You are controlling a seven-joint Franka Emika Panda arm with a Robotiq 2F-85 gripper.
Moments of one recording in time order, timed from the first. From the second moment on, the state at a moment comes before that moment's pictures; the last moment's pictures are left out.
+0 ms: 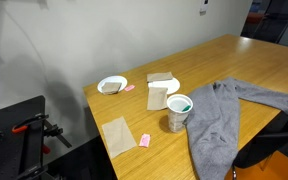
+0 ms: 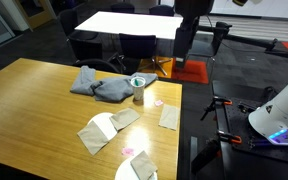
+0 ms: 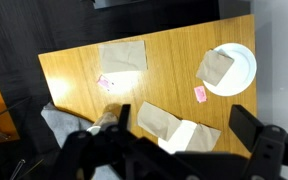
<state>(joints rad) 0.04 -0.26 0.17 -2.13 0.02 1.81 0.37</state>
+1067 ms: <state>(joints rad) -0.03 -0.10 0.05 -2.15 -0.14 2.13 0.74</state>
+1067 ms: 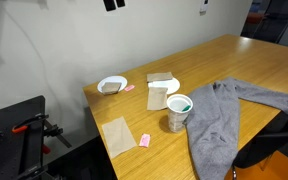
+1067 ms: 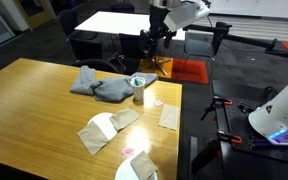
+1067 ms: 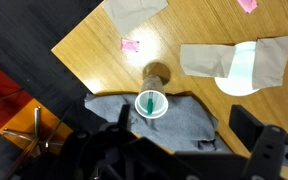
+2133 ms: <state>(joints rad) -0.05 0.18 -0.07 -2.16 -0.19 2.44 0.84</state>
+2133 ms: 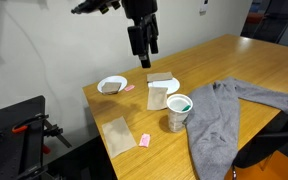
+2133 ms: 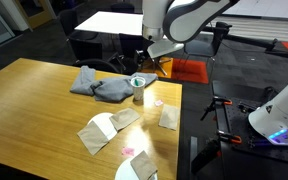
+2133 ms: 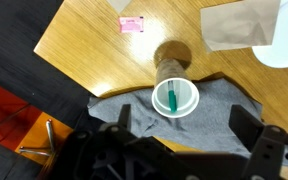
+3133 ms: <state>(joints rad) -0.04 0.28 -0.11 -2.12 -0.20 2.46 0.79</state>
